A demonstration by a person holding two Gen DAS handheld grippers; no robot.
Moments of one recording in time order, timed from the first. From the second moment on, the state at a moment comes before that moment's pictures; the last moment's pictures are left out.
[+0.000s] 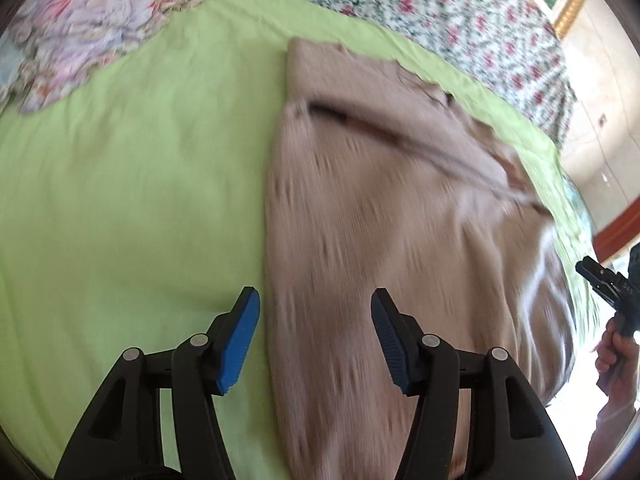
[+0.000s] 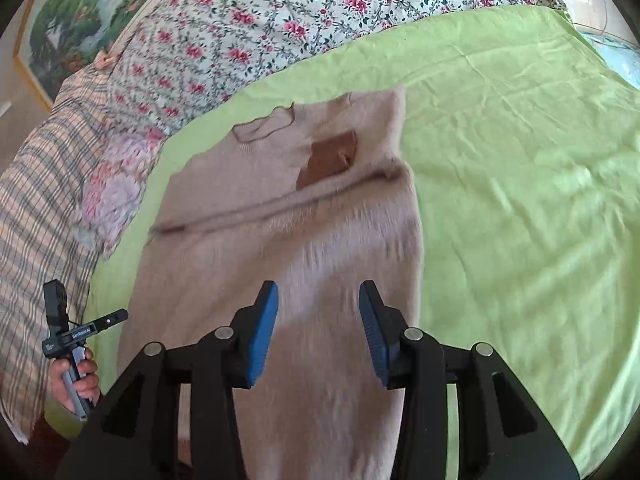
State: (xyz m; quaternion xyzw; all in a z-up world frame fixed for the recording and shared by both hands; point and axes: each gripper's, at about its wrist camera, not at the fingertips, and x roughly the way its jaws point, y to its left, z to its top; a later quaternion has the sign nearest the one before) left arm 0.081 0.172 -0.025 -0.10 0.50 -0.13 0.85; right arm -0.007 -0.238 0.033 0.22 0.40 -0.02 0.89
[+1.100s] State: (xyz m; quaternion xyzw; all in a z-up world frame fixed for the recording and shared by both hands) left arm -0.024 0.188 -0.062 -0.12 0.53 -0.28 0.79; right arm -0.124 -0.236 -0.033 0.32 0.40 0.12 0.85
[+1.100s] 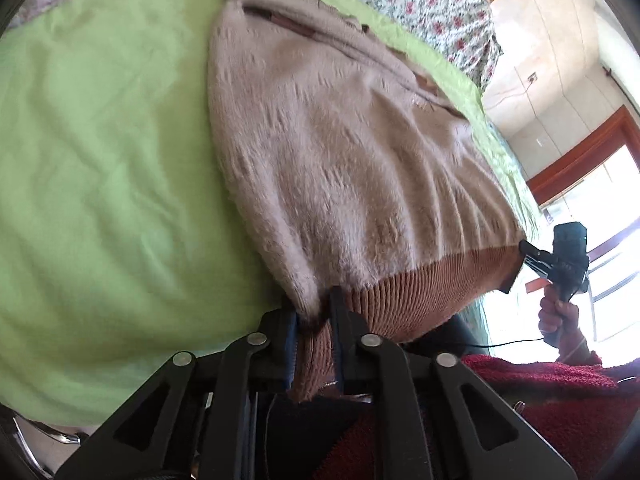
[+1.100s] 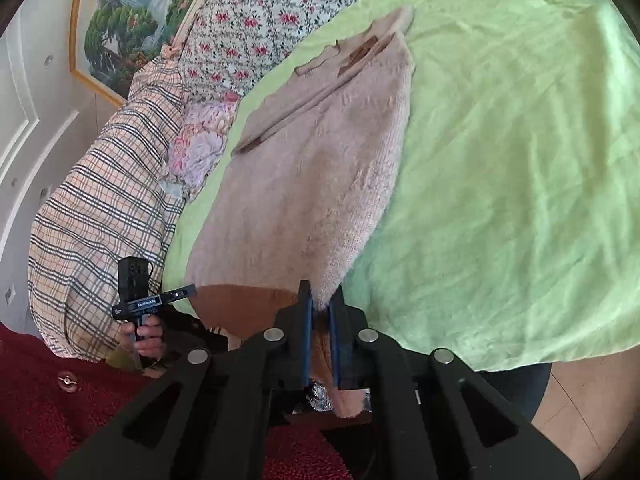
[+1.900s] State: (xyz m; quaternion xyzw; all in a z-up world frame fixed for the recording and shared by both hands) left arm -0.038 0.204 0.008 -0.18 0.40 -0.31 0.84; right arm -0.132 -0.235 0.026 0.35 0.29 0.21 0.86
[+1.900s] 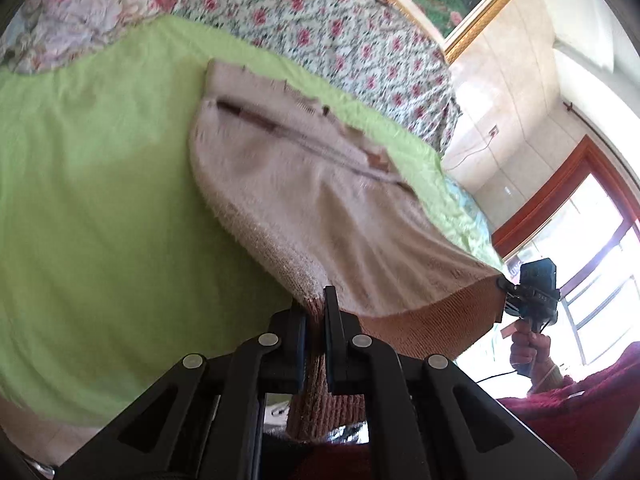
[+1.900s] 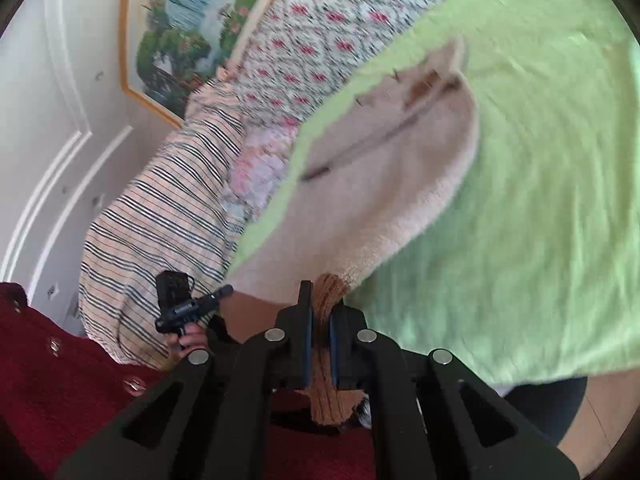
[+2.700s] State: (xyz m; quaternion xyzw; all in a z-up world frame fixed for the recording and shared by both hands) left arm 0.302 0.141 0.060 -0.21 0.35 -0.25 0.88; right arm 0.170 -0.357 0.050 0.37 0.28 0.07 0.88
